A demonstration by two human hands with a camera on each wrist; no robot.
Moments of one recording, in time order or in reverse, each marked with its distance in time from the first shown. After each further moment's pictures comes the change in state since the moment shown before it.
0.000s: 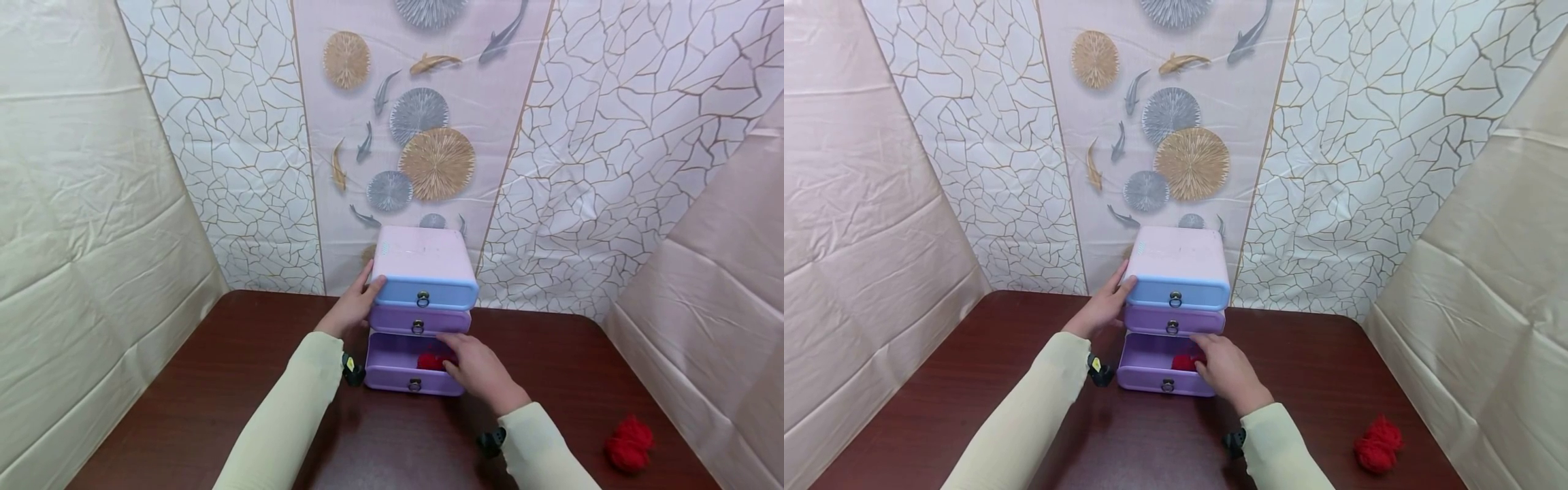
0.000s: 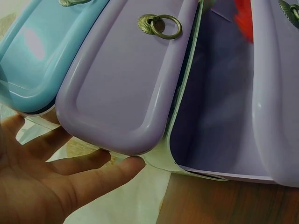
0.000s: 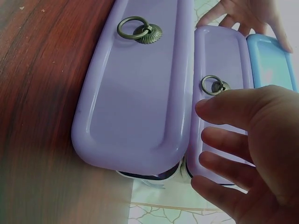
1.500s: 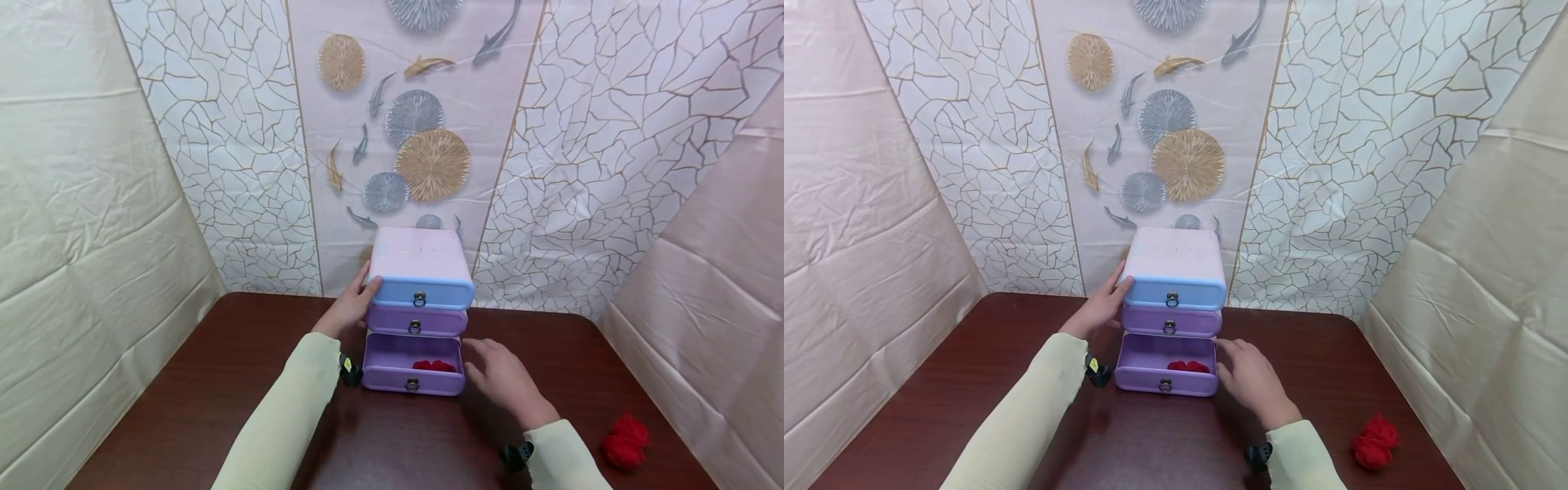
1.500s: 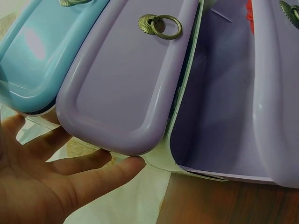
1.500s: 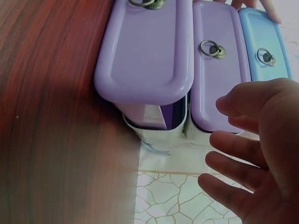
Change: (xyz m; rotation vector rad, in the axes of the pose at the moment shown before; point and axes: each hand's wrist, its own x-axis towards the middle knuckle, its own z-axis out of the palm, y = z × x) left_hand 0.001 0.000 0.001 -0.025 -0.005 -0.002; right_hand -0.030 0.031 -0.012 -0.019 0.123 0.045
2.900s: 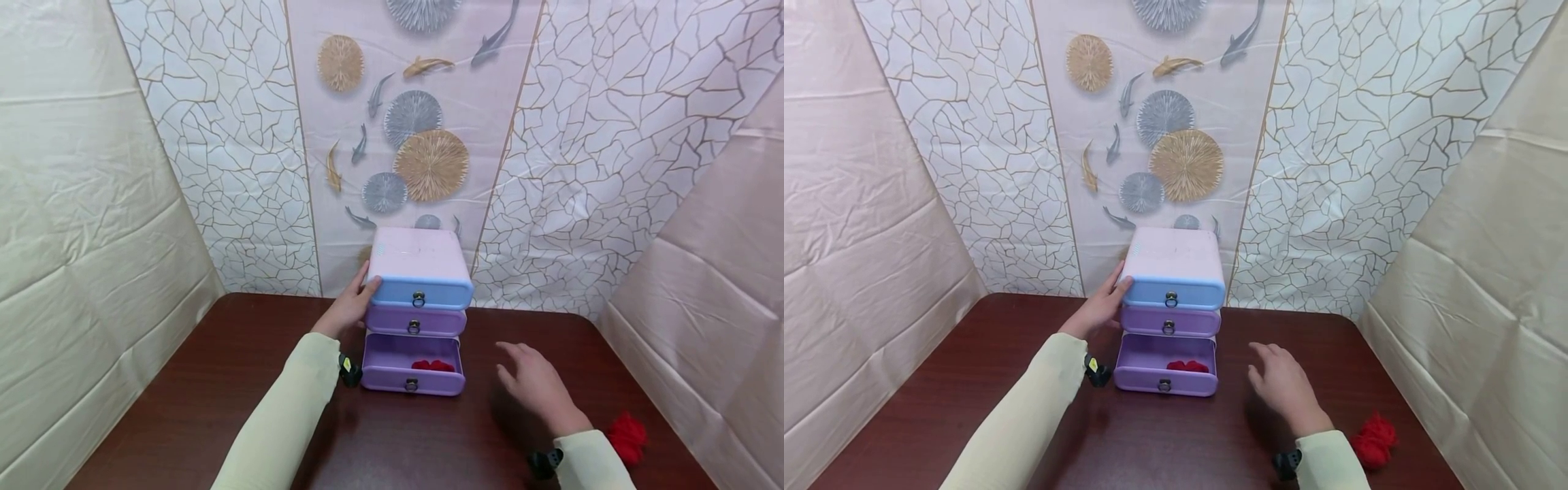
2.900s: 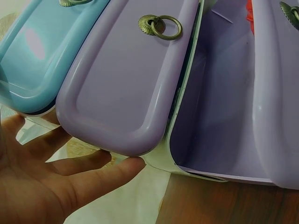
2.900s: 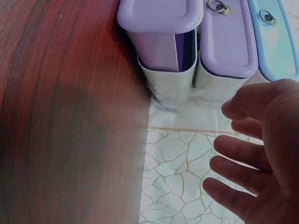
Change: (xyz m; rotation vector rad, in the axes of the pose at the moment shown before) left_hand -0.001 0.002 0.000 0.009 0.001 -0.001; right_hand -0.019 0.044 -0.017 -0.050 -0.003 0.089
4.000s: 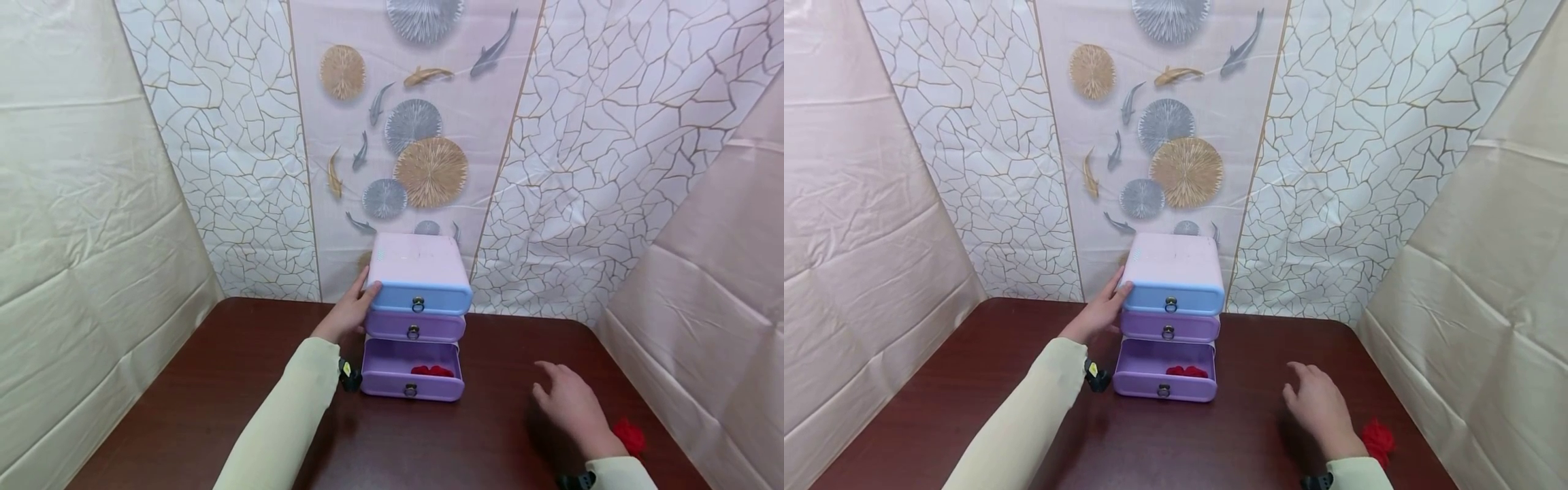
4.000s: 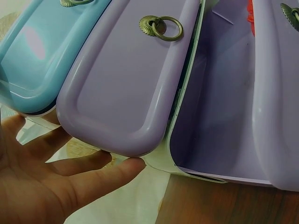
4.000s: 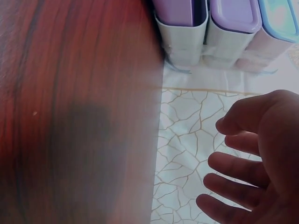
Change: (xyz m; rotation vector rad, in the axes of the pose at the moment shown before) left_hand -0.001 0.000 0.000 -0.005 0.004 -0.007; right_hand -0.028 0.042 -0.015 -0.023 -0.040 0.175
